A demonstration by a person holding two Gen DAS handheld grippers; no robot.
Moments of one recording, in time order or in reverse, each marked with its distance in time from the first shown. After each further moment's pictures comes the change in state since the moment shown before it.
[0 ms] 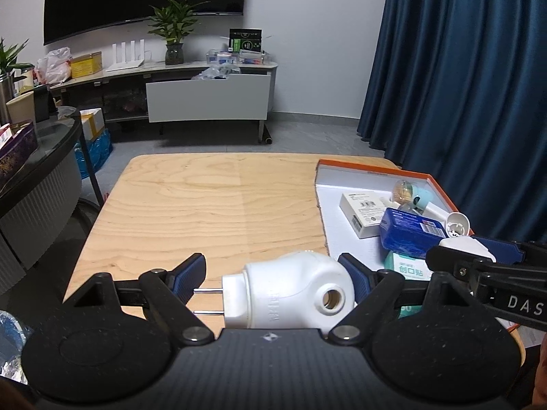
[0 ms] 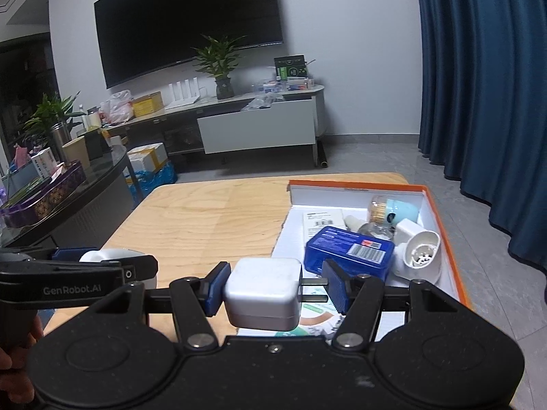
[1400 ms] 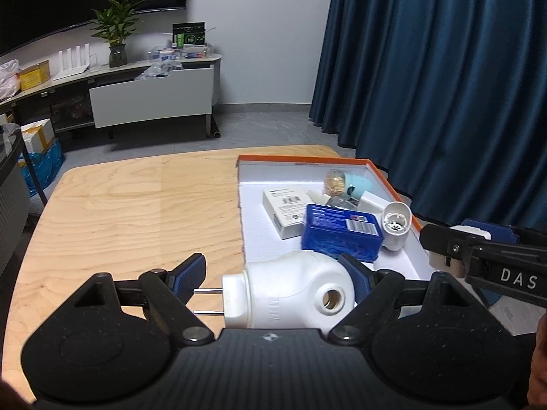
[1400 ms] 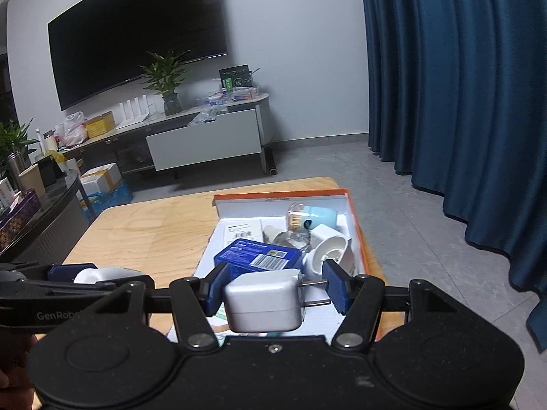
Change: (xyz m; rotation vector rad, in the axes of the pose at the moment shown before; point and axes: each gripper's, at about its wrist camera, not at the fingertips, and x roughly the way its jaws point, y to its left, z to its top) left arm 0.015 -0.065 0.009 0.089 0.040 -0.131; right arm -0.022 -0.063 0.005 0.091 -0.029 -0.138
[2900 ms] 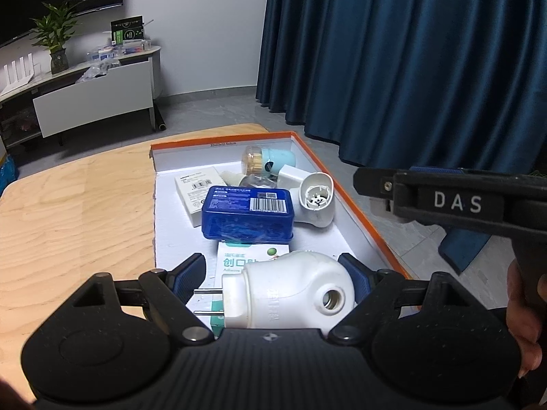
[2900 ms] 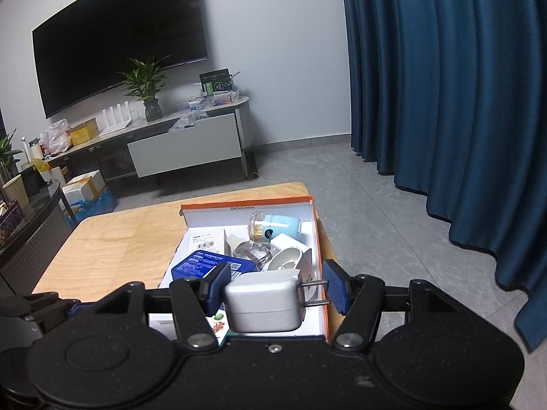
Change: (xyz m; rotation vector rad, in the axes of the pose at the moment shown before) left arm 0.020 -0.064 -0.009 0.110 0.058 -0.128; right arm 0.001 -0.036 0.008 0.028 -0.005 -0.033
